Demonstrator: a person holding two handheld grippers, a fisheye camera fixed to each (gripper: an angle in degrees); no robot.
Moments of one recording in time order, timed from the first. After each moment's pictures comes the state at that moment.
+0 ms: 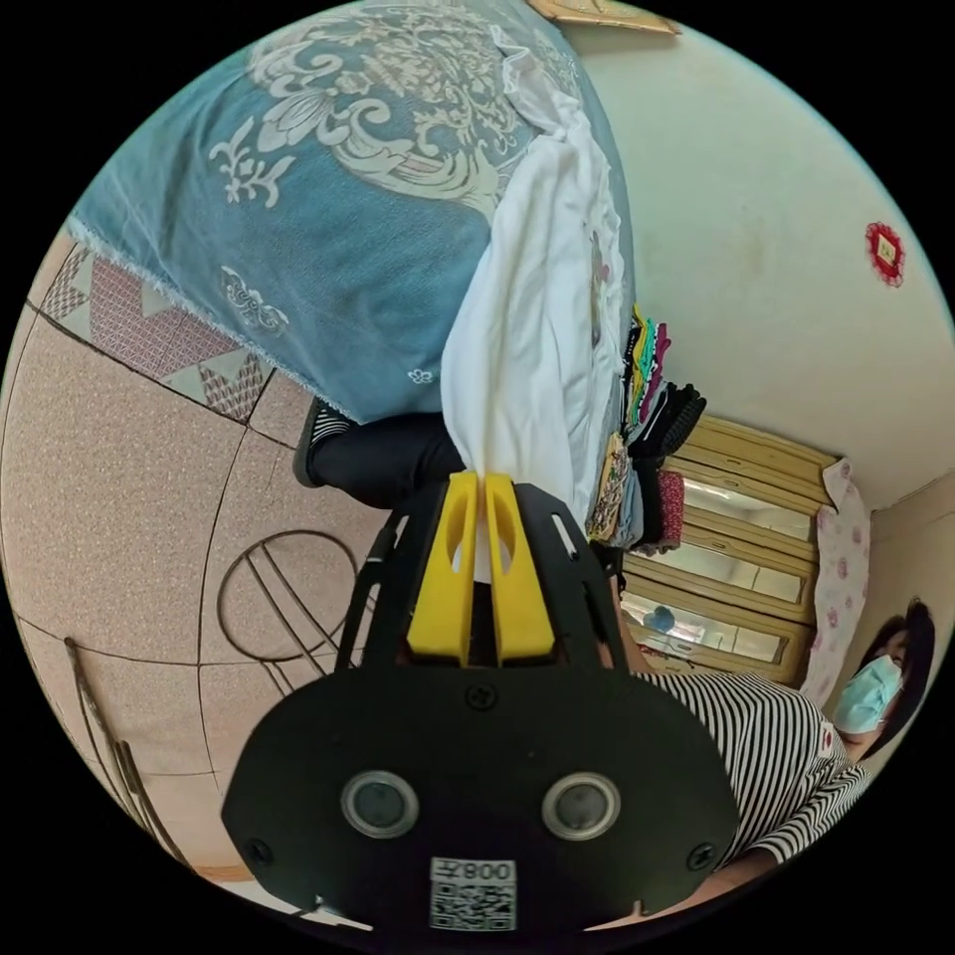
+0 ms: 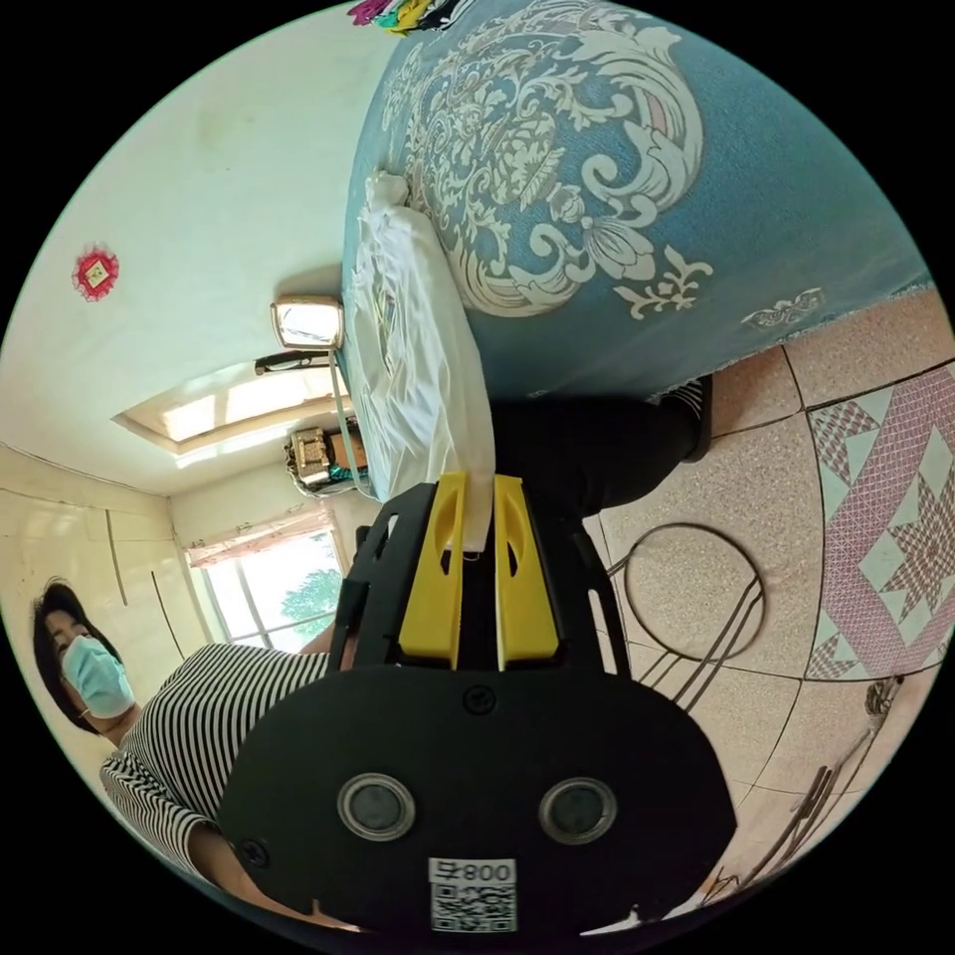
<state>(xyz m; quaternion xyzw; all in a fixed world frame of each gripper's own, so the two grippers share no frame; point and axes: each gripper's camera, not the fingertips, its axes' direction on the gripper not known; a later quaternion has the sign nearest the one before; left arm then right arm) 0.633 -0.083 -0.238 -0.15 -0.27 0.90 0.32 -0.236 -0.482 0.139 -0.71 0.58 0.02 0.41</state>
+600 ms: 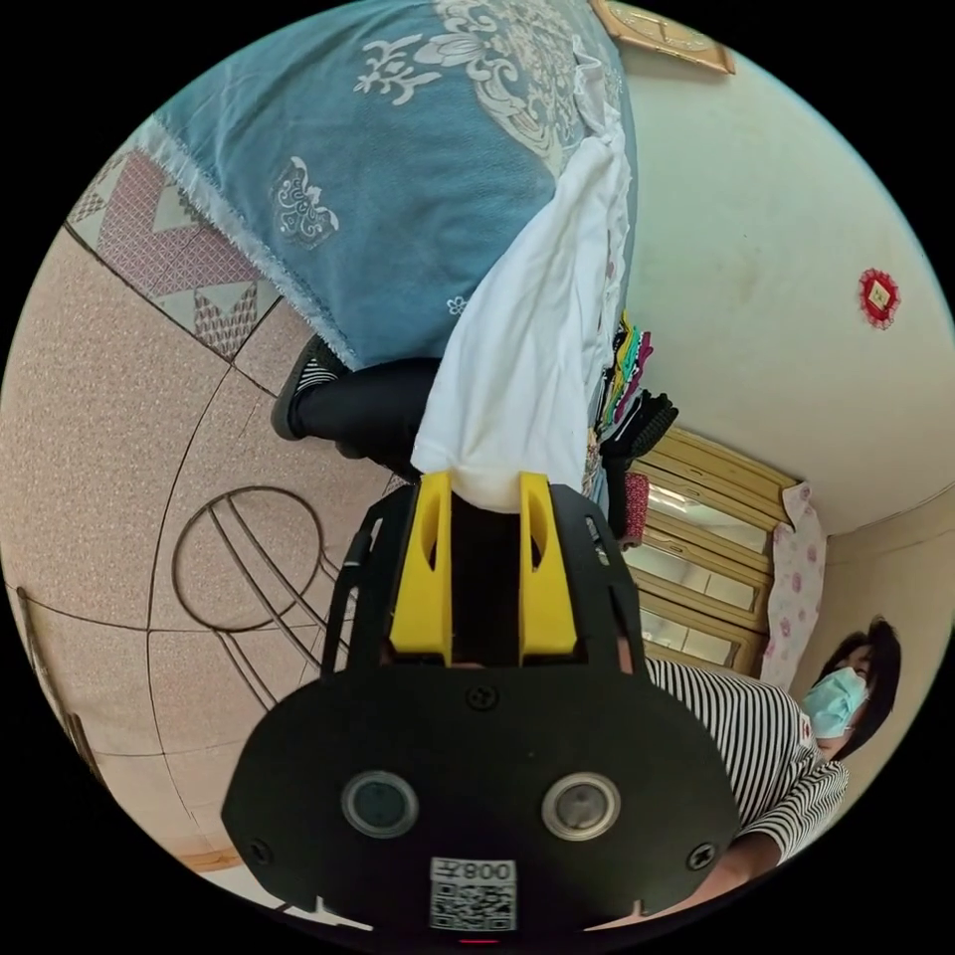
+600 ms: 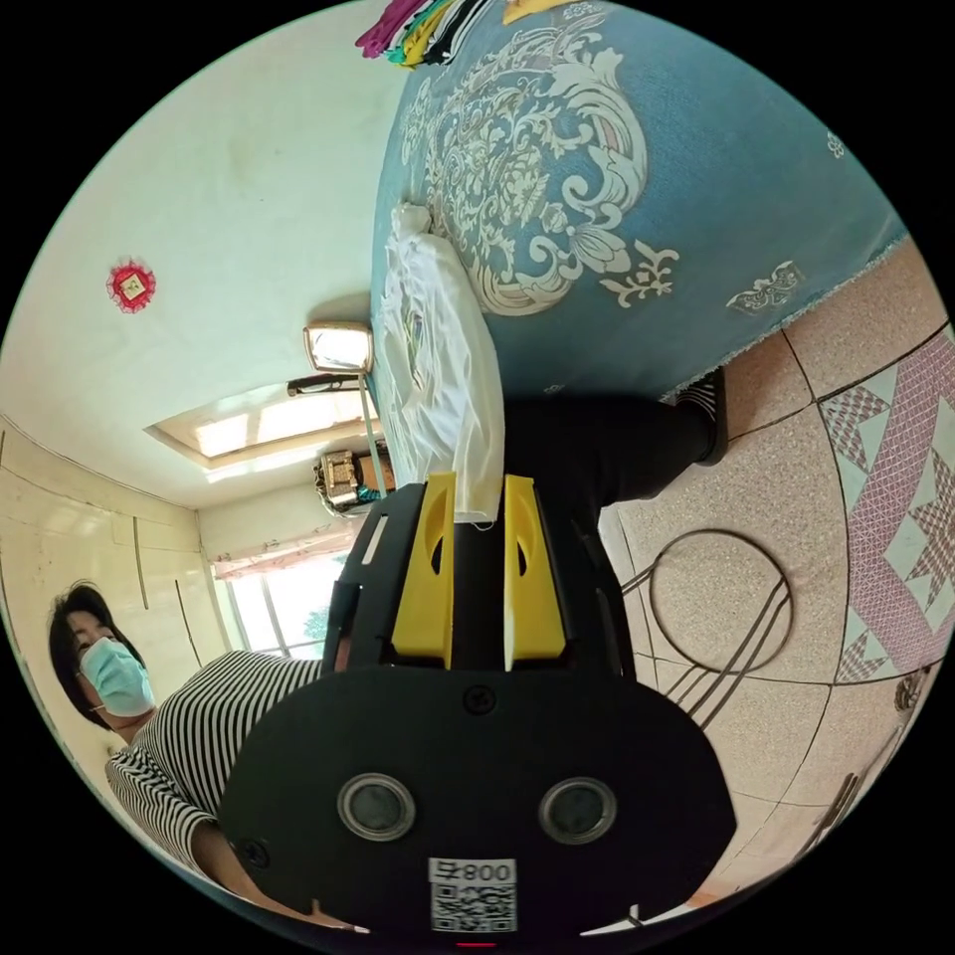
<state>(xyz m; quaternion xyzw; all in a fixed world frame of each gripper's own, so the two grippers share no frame) 0.663 -0.136 -0.223 -0.21 -0.26 0.87 0.37 -0.266 -0.537 0.107 -0.68 0.56 0.02 0.47</state>
